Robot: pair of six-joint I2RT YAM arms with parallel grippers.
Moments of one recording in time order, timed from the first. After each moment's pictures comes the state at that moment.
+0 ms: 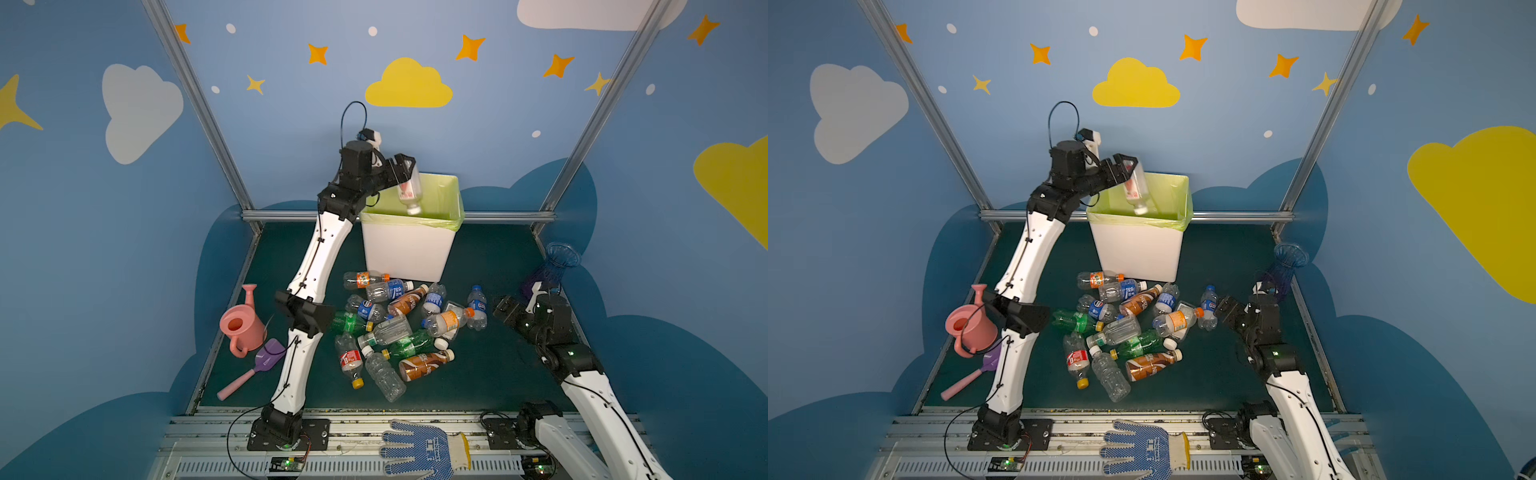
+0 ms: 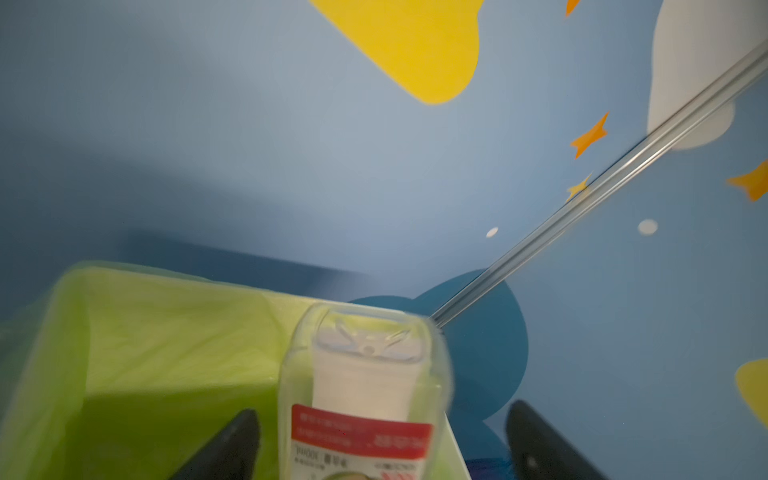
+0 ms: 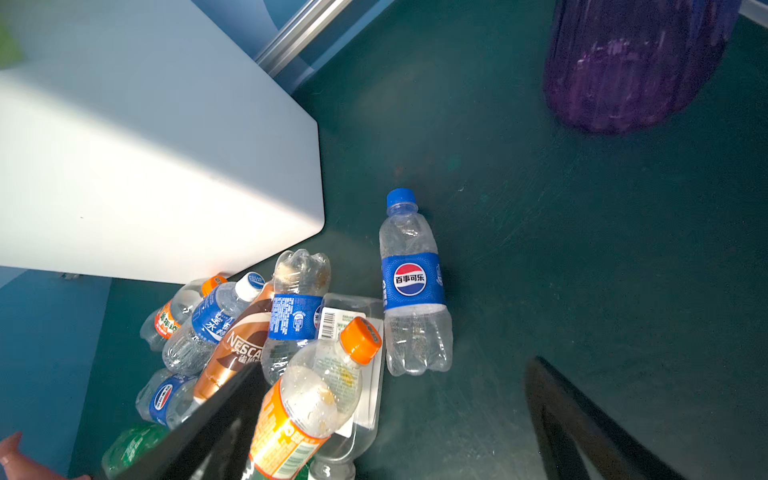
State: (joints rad) left arm -0.39 2.39 2.97 -0.75 0.24 -0.62; right arm 0.14 0.74 0.62 -0.48 -0.01 0.63
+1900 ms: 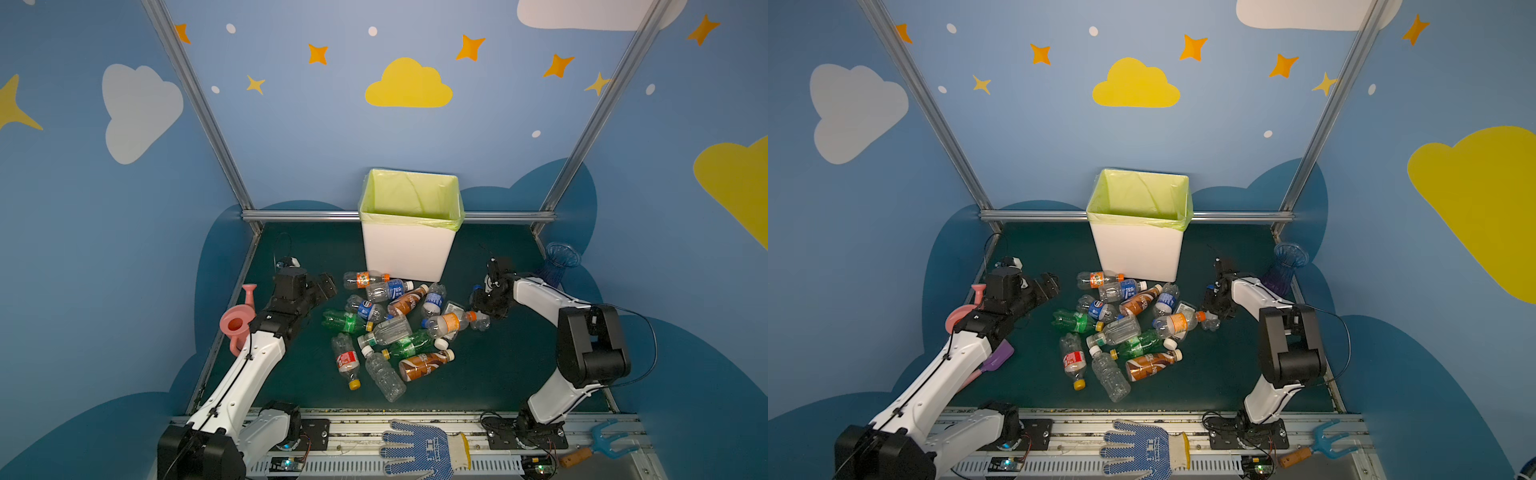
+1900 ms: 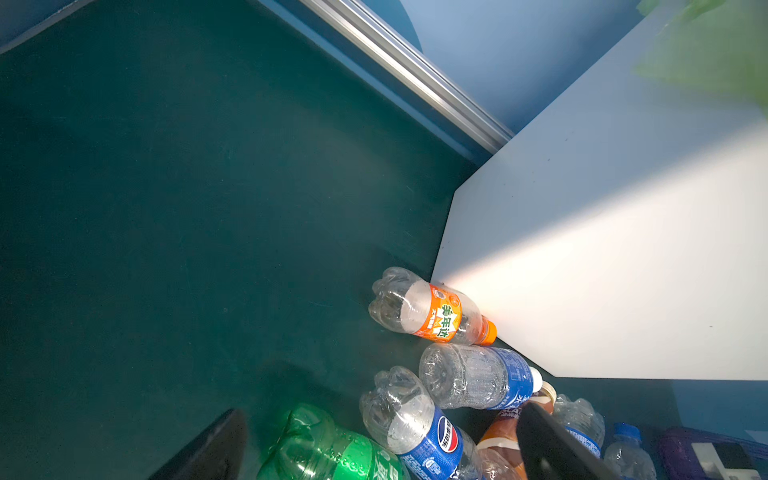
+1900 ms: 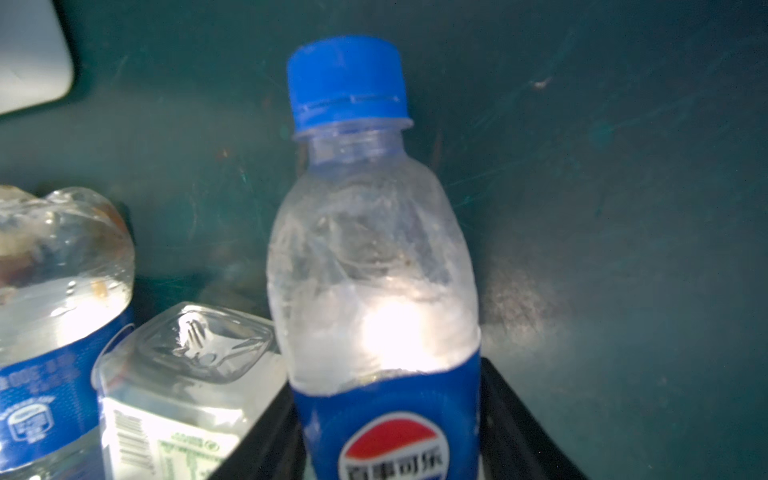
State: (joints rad) left arm -0.16 1.05 0.77 -0.32 -0.03 -0.65; right arm 0.18 1.70 1.06 -0.66 -0.08 0.40
